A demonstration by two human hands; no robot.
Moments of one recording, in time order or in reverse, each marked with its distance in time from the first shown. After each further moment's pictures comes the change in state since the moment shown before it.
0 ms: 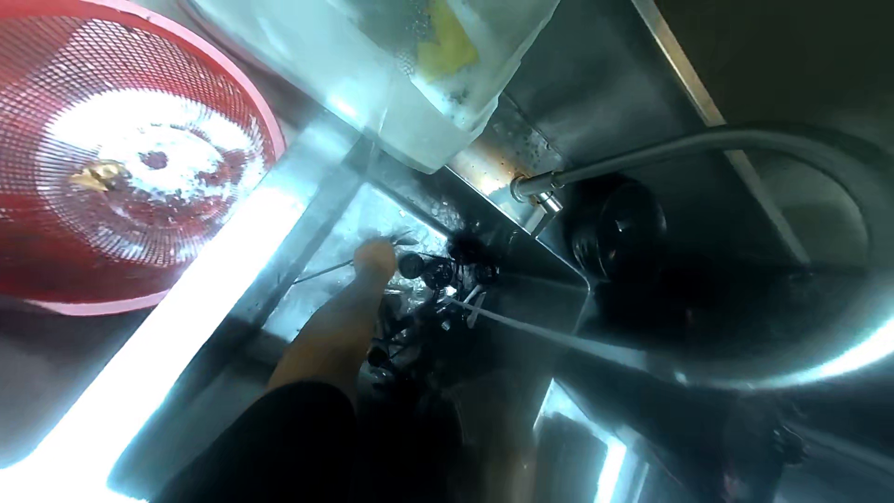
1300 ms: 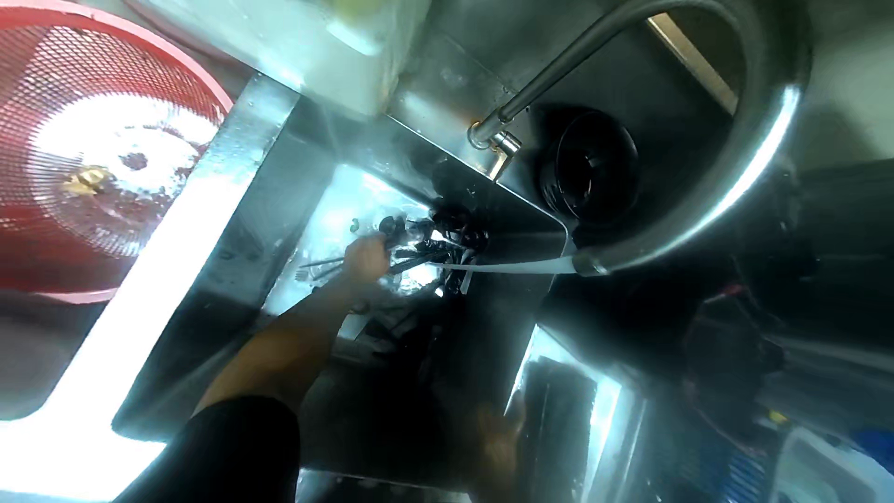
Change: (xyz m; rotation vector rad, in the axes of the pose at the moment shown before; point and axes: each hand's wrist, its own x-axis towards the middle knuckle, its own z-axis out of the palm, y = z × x) left_hand -0.057 -0.008 0.014 -0.060 0.033 0.271; right_hand -0.045 0.069 0.000 -0.565 0.093 -0.502
